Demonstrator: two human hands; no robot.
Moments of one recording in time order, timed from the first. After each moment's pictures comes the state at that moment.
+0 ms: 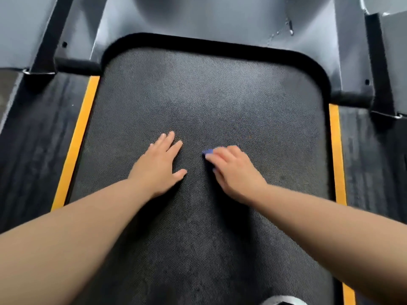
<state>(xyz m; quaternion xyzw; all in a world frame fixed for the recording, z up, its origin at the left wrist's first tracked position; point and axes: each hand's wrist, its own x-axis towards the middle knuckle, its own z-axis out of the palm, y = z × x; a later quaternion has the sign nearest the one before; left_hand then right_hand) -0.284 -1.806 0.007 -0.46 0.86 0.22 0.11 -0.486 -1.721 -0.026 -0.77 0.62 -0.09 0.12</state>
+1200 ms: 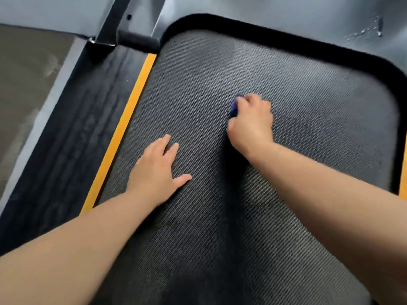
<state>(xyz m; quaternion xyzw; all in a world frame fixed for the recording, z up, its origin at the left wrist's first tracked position) -0.202 -1.782 0.006 -0.61 0.76 0.21 0.09 -0.420 -1.846 -0.010 -0.60 0.78 -0.11 0.12</state>
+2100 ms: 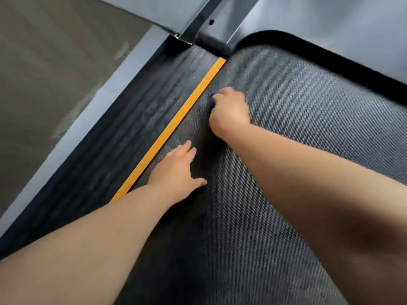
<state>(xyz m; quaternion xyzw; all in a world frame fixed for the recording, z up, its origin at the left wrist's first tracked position) -0.169 -1.770 0.017 -0.70 0.65 0.29 0.09 -0.285 -1.905 -0.004 -0.75 0.63 -0.03 0.17</state>
